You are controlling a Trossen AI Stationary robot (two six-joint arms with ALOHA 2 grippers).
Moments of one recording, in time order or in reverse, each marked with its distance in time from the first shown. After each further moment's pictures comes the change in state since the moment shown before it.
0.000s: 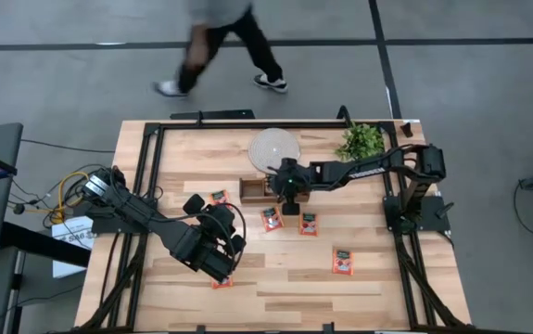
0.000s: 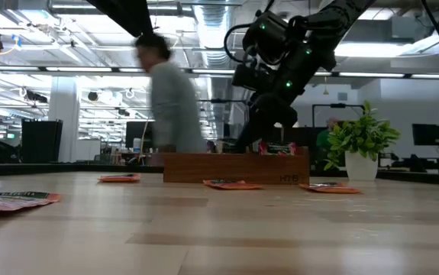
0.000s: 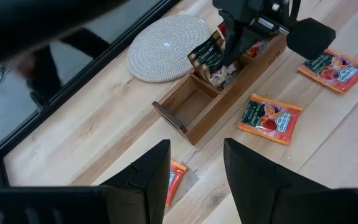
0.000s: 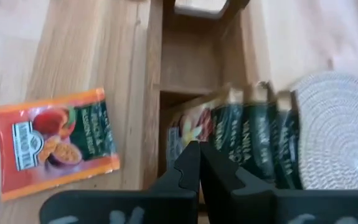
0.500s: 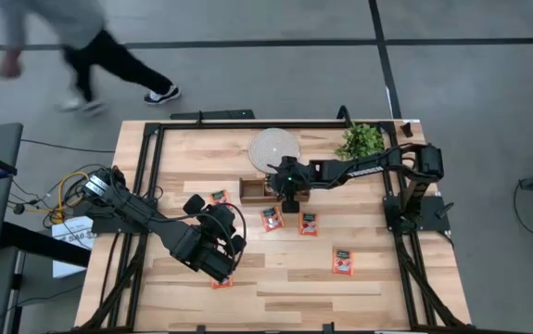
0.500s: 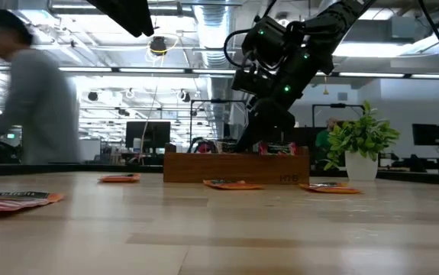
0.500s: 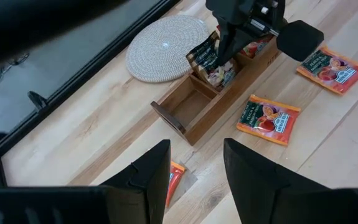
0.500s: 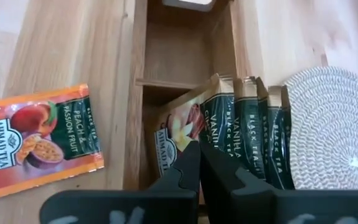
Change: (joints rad) left arm 0.000 0.000 0.000 0.008 0.000 0.000; right arm -0.019 0.015 0.001 0.012 0.000 -0.019
